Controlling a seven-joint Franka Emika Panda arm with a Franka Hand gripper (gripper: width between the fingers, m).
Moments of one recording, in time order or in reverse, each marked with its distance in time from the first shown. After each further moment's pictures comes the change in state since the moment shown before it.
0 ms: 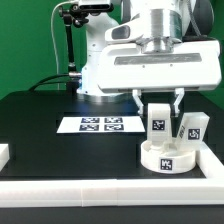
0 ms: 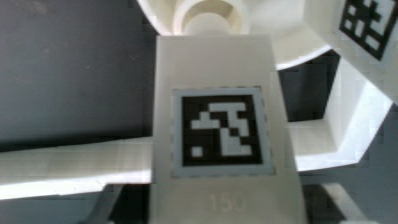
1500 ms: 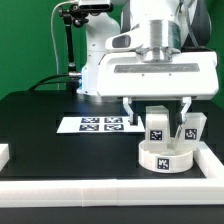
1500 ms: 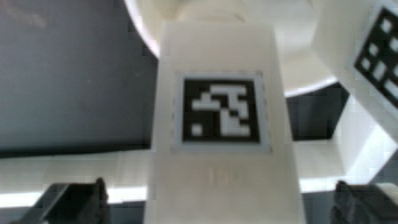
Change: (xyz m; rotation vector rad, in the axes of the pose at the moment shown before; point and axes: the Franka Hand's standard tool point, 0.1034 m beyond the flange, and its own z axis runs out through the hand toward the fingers) arm -0.006 0.003 0.006 -0.007 0.017 -0.048
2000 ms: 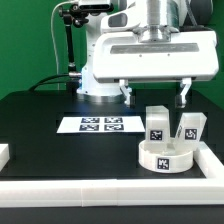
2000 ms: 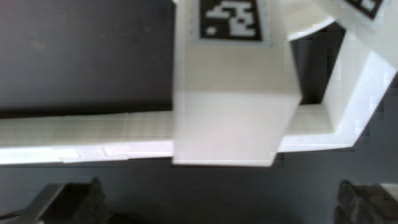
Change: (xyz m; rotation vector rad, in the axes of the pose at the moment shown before) arm 0.019 0.010 -0.017 0.008 -0.024 -0.018
